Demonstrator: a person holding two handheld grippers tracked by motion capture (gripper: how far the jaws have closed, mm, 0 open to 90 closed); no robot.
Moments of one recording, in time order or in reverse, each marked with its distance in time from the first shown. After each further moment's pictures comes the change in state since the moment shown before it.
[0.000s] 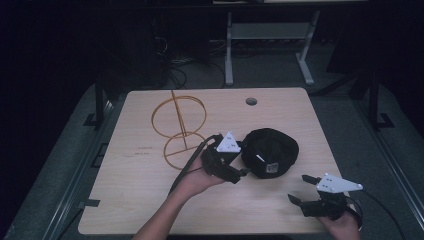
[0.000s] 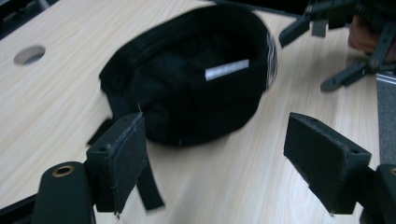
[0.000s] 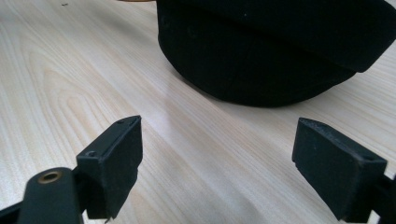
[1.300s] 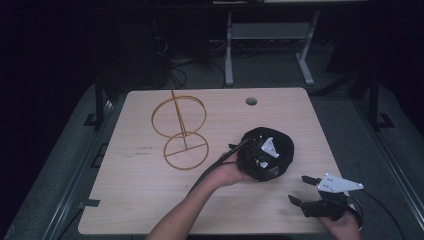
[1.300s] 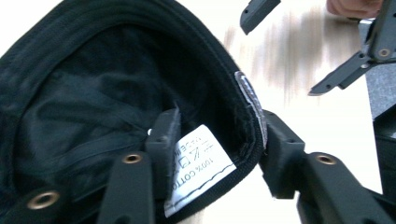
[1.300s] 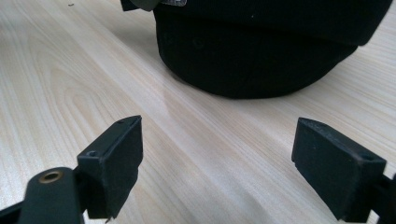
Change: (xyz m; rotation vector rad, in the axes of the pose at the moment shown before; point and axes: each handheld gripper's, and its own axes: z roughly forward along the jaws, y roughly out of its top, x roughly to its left) left arm -0.015 0.032 0.081 0.202 -0.197 0.128; right arm -0.003 -0.002 0.000 0.003 0.027 0.013
